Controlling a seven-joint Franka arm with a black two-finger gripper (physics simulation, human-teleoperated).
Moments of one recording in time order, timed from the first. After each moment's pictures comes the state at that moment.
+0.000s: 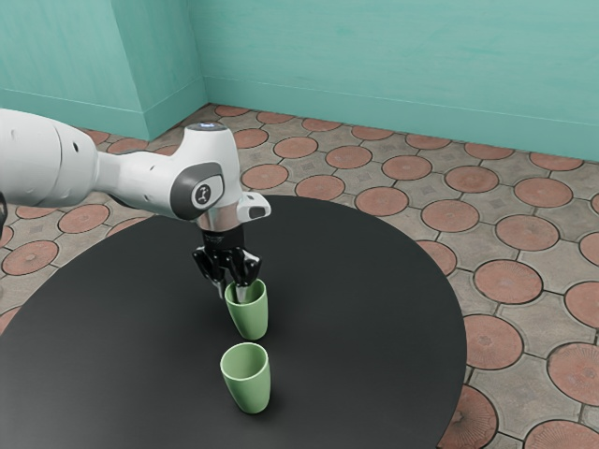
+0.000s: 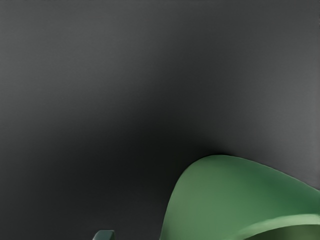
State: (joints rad) arm 0.06 0.35 -0.11 -1.89 -0.01 2.10 -0.16
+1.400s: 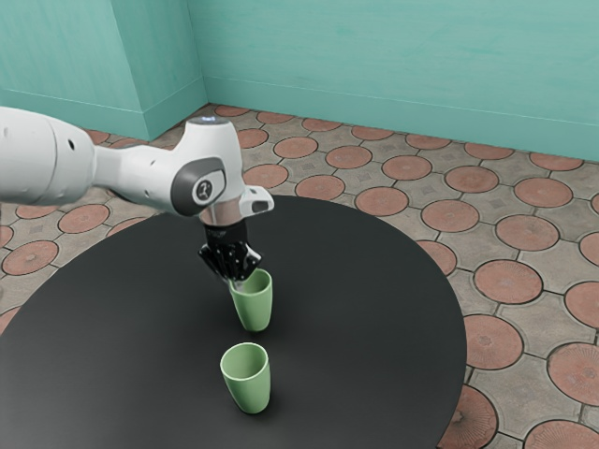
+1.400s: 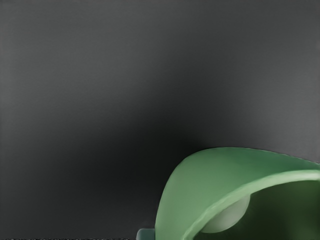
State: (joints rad) arm 0.05 0.31 -0.12 -1.89 0.00 2.10 -0.17
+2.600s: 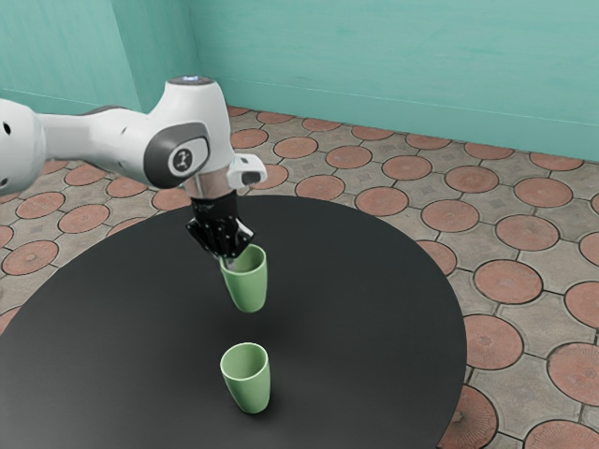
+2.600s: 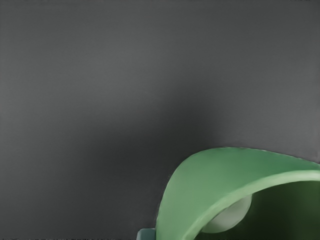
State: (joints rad) arm 0.05 0.08 -0.17 -1.98 0.00 2.02 -0.17
